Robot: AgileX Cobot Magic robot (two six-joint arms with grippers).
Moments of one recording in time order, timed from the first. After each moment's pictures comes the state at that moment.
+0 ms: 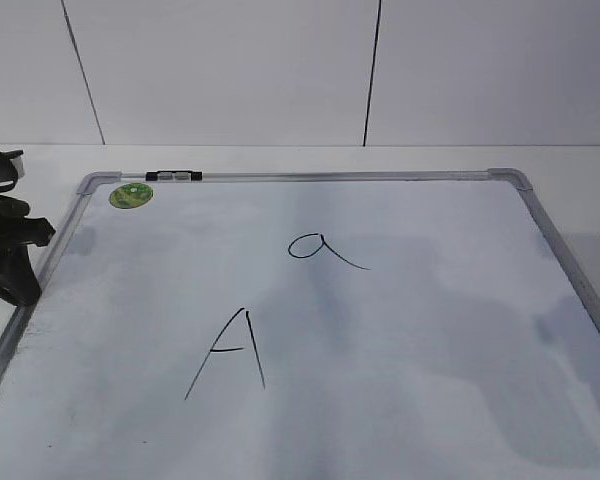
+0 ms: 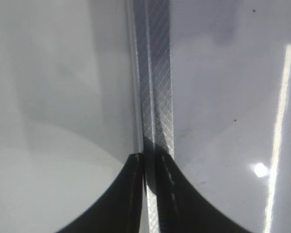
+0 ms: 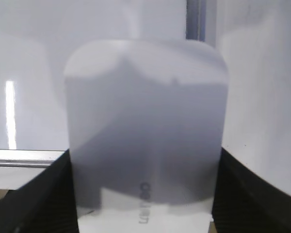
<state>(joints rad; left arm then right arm) 0.01 1.95 -1.23 -0.32 0.90 0.24 0.14 0.99 -0.73 0.03 1.09 0.10</state>
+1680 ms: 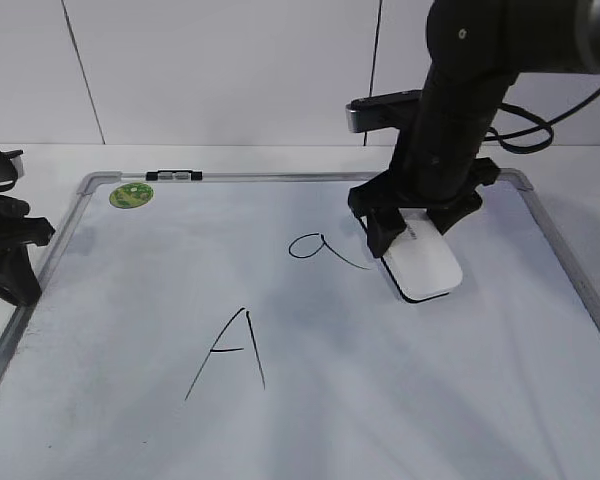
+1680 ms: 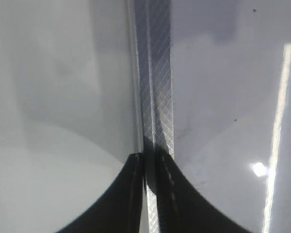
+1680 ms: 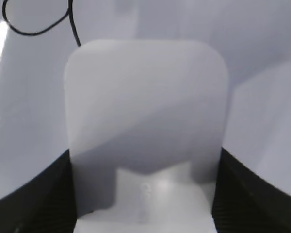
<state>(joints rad) 0.01 1.95 -1.23 -0.32 0.91 0.24 0.42 1.99 -1.58 0.02 1.06 0.02</state>
